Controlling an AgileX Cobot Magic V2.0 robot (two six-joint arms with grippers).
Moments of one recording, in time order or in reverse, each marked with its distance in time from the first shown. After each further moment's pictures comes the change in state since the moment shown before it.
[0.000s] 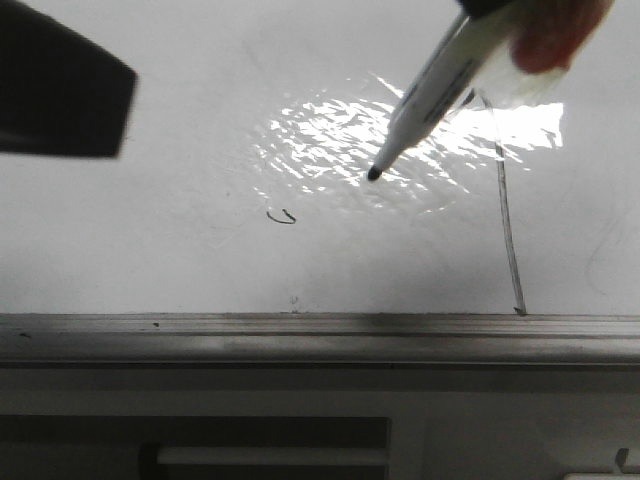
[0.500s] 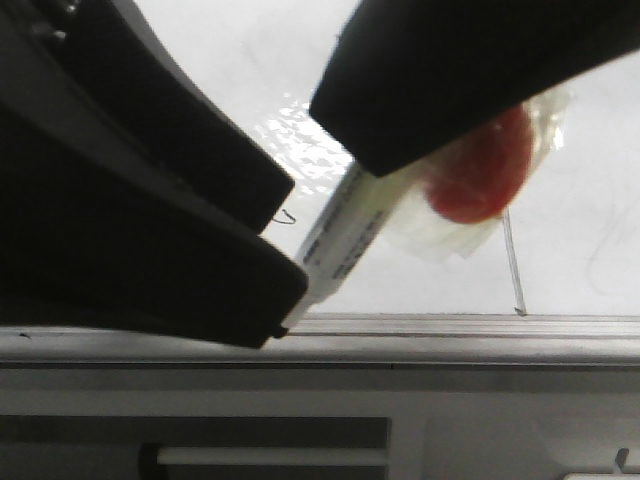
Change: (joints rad) left arm 0.000 0.260 -0.127 -0.003 0.218 0.273; right arm 0.046 0.073 0.000 0.249 -0.003 -0.283
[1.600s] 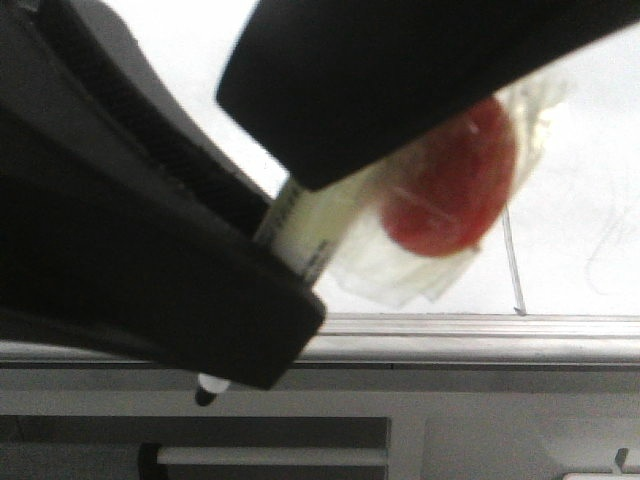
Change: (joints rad) left arm 0.000 0.015 -0.002 -0.058 0.121 0.036; right arm 0.040 0.000 0.000 0.150 -0.018 -0.114
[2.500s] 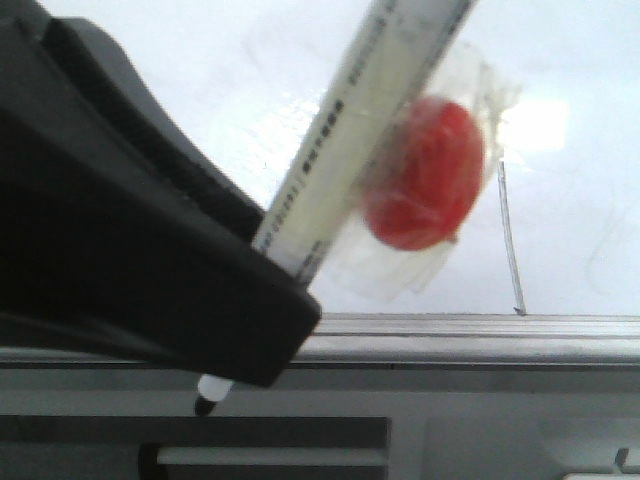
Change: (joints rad) left arm 0.000 0.000 0.019 -0.022 -0.017 -0.016; right arm 0.007 -0.191 -0.084 -0.354 -0.024 0.151
